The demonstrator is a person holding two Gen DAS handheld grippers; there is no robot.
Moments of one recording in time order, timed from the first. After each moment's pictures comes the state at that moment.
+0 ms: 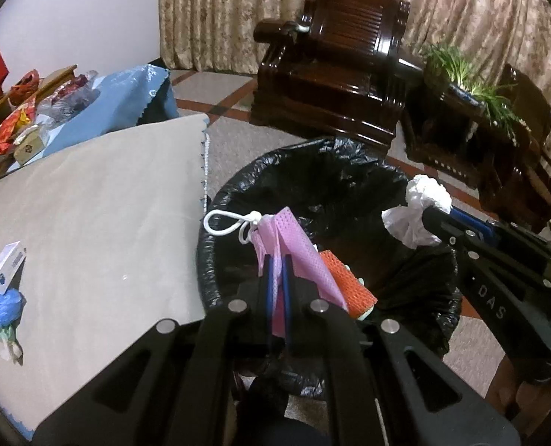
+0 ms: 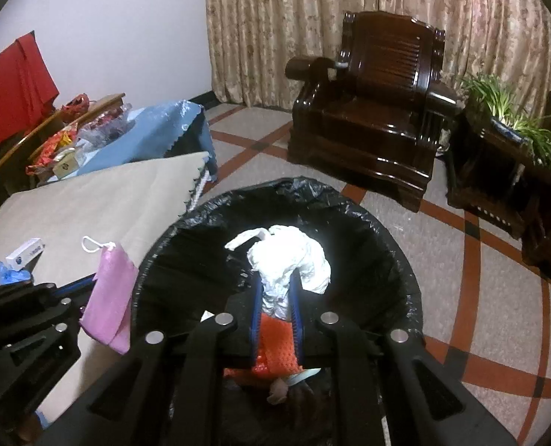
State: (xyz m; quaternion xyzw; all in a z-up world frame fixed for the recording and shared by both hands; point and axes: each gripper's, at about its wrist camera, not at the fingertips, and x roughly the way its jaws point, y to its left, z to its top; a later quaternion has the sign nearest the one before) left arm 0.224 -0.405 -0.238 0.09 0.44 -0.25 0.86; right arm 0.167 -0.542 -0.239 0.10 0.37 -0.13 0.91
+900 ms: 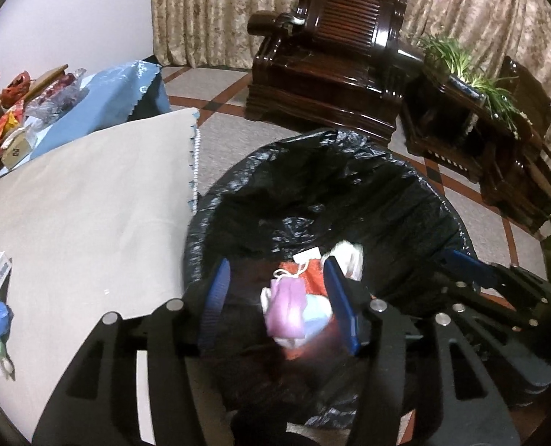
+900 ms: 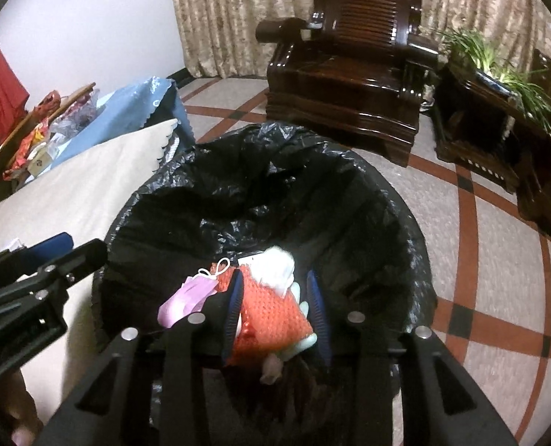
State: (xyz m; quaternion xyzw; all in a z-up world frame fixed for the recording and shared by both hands) left arm 0.244 -0.418 -0.256 0.09 0.44 -0.25 0.86; right arm 0.158 -0.555 -0.279 0.15 0.42 -0.16 0.88
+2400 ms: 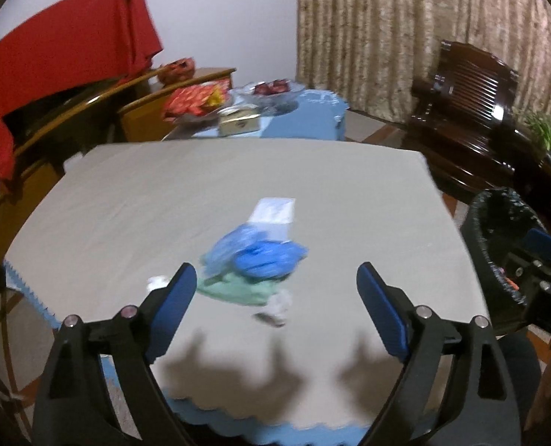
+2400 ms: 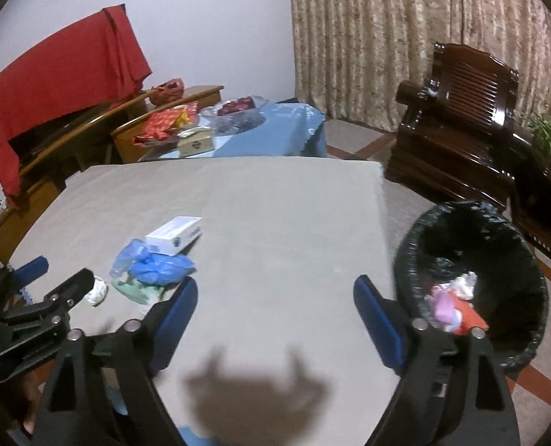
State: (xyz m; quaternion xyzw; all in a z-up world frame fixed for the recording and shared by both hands) left arm 0.201 0.003 -0.181 0.04 0.37 -0.04 0.93; right arm 0.175 -0.204 -0.188 0.07 0.35 -0.01 0.94
